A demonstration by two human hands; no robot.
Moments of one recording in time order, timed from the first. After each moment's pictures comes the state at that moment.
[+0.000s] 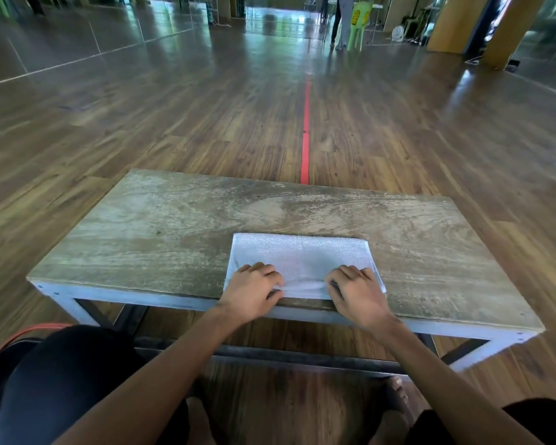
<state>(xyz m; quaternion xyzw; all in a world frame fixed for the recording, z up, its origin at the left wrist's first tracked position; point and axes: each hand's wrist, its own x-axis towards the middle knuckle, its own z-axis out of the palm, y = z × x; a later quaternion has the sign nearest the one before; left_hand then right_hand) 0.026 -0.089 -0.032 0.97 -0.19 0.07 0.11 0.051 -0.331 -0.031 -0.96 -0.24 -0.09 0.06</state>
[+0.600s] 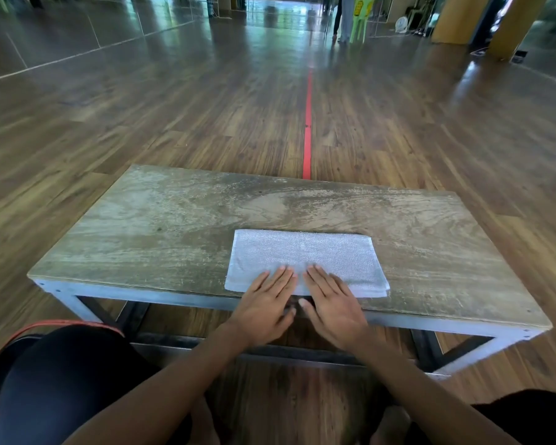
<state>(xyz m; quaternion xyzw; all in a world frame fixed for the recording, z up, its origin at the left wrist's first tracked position) 0.002 -0.106 -0.063 0.97 -0.22 0.07 0.04 0.023 -0.292 -0.052 -0.96 -0.28 -0.05 0.06</state>
